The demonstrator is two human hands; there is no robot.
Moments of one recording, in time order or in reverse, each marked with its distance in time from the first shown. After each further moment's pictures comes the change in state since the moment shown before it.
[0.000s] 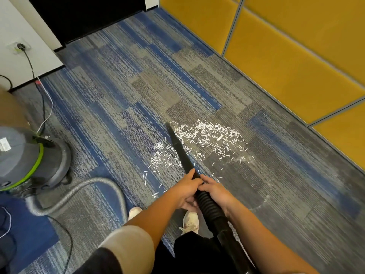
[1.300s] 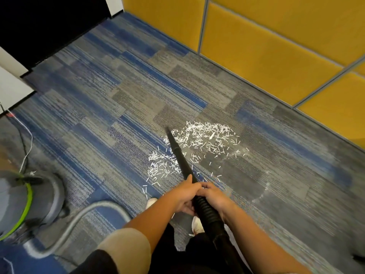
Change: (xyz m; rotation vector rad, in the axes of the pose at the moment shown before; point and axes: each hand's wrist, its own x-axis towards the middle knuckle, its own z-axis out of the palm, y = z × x) left_hand 0.002 0.053 -0.021 0.289 -0.052 -0.020; right_hand 0.031 -0.019 0.015 0.152 0.152 0.001
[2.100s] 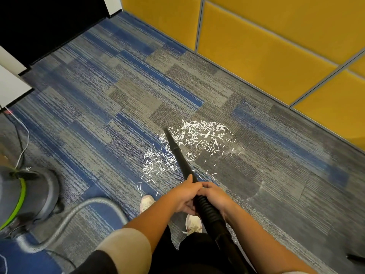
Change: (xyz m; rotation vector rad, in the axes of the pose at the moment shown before) left_hand 0.010 -0.004 0.043 -0.014 -0.021 -0.017; right_hand -0.004 0.014 -0.051 -0.118 -0.045 0.022
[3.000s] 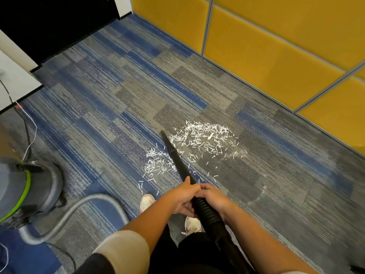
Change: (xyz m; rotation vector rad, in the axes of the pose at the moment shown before) left_hand -0.003 -0.012 0.004 -0.047 0.023 -0.003; right_hand -0.003 0.006 0.000 -0.068 -0.036 -0.008
